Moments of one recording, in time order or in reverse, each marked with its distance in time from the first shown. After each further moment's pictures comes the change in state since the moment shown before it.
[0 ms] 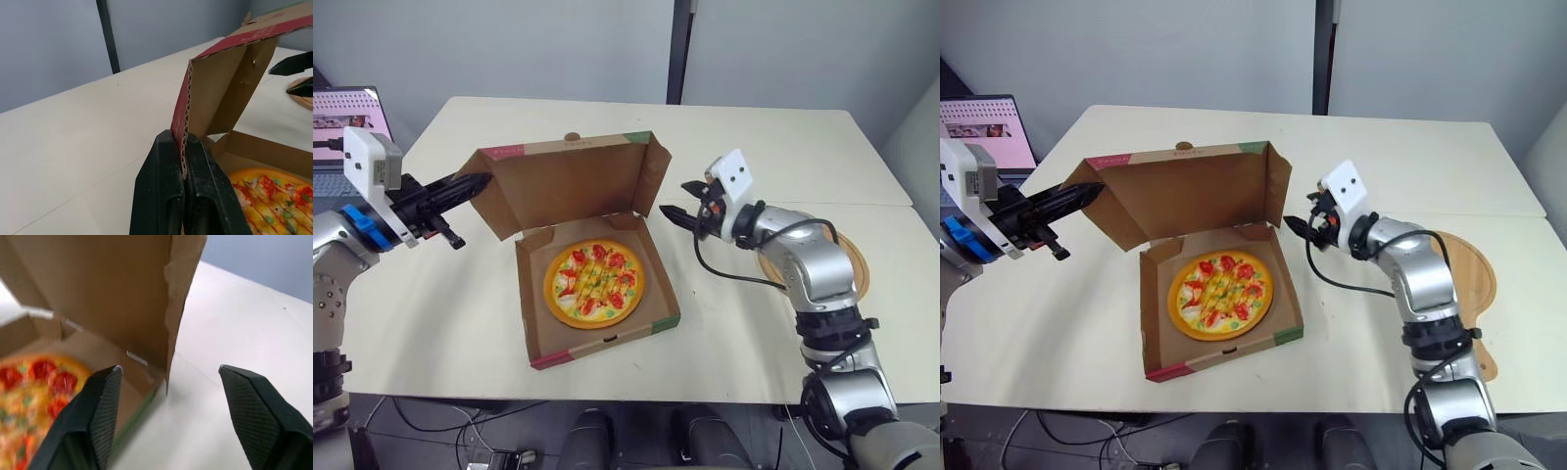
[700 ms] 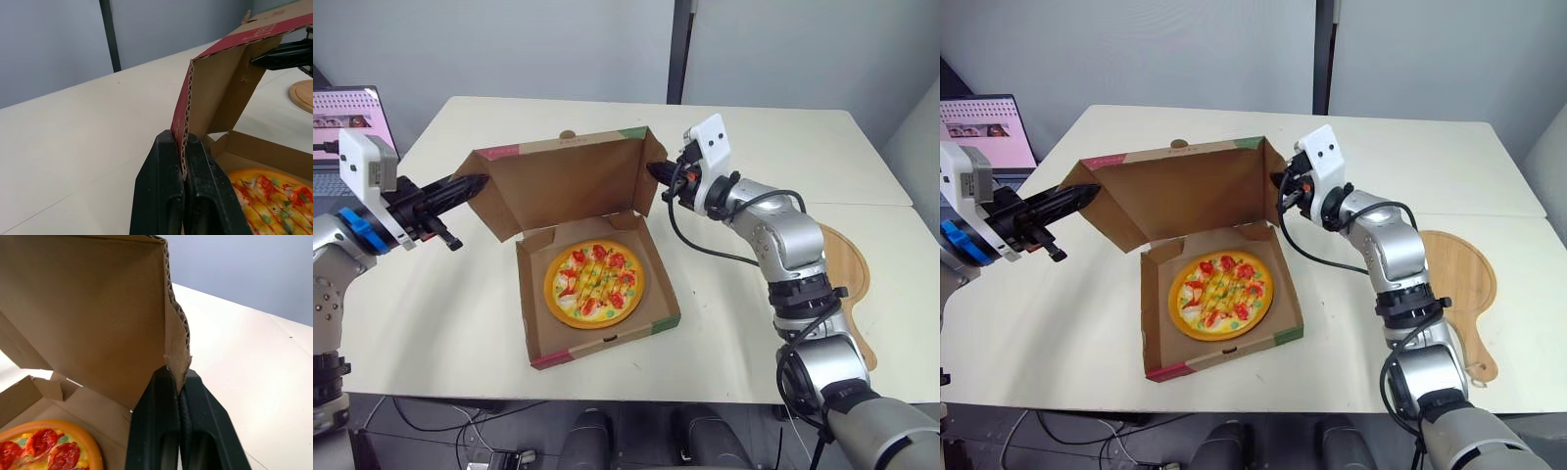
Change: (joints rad) left arm 0.006 -0.018 0.024 -0.010 -0.001 0.026 0.002; right arm -0.140 0.075 -0.004 0.170 0.045 -0.058 -0.104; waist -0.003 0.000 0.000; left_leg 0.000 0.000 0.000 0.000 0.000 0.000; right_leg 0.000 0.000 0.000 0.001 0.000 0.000
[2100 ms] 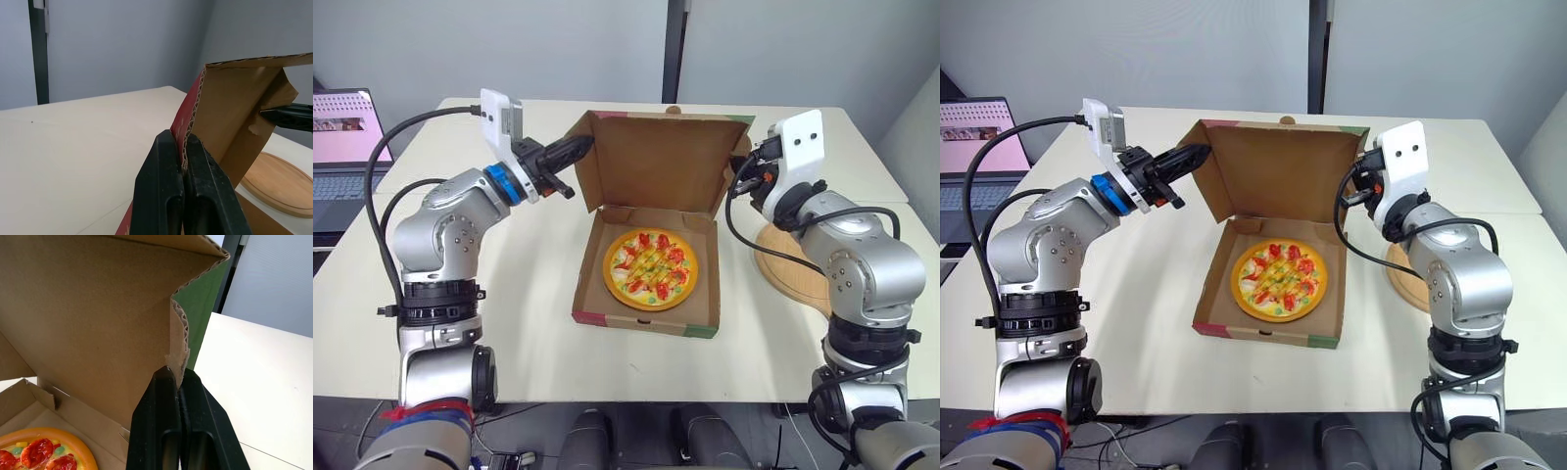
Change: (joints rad) left arm -0.430 -0.426 -0.218 0.132 0.130 0.129 0.129; right arm 0.186 -0.151 -0.147 -0.532 0.035 0.401 -0.272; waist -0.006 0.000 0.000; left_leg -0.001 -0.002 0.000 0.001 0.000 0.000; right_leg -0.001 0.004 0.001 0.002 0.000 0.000
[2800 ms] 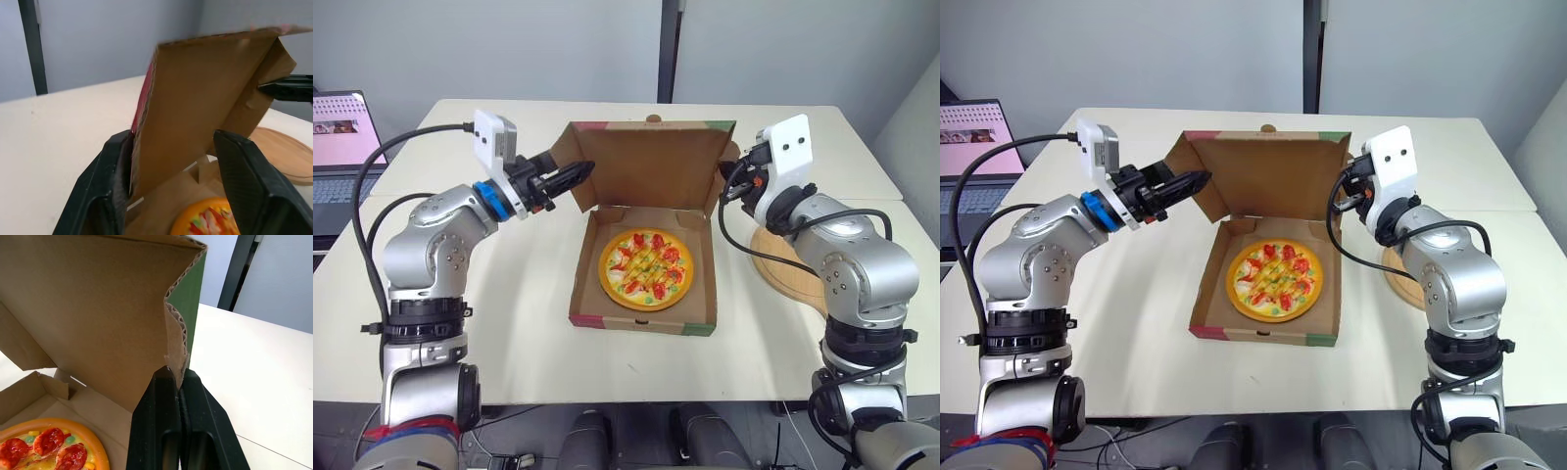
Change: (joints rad) left arm 0.122 0.067 0.025 -0.062 -0.028 -0.010 -0.062; right arm 0.003 -0.002 0.021 -0.001 0.023 -0.007 0.016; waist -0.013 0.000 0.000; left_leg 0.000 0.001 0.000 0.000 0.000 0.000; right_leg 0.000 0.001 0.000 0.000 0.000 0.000
